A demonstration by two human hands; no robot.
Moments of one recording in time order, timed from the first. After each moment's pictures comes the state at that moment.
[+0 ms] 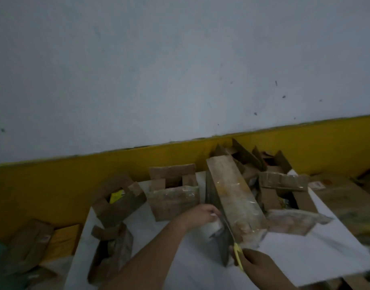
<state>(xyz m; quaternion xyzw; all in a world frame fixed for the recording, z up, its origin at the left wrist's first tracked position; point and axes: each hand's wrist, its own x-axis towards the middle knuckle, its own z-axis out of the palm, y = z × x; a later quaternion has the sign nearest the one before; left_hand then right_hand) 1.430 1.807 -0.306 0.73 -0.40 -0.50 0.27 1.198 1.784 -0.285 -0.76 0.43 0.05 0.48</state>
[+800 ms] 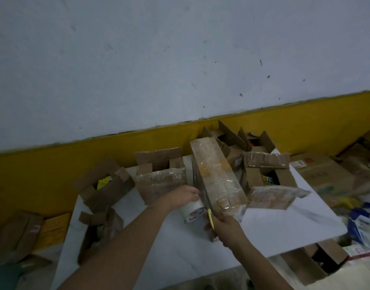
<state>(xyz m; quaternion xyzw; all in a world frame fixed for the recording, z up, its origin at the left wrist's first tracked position) 1.434 1.808 -0.307 0.76 -0.41 -0.46 0.22 1.228 1.791 -0.298 -0.64 0.50 -0.05 0.58</state>
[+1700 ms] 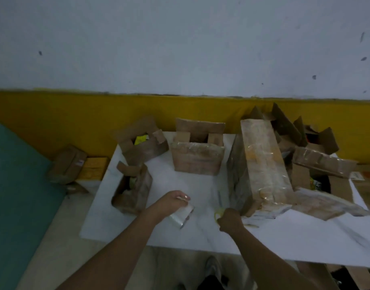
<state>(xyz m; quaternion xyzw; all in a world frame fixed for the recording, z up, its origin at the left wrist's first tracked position) 1.443 1.957 -0.369 0.79 -0.13 -0.45 0.39 1.291 1.797 -0.401 -0.75 0.49 0.20 0.39</state>
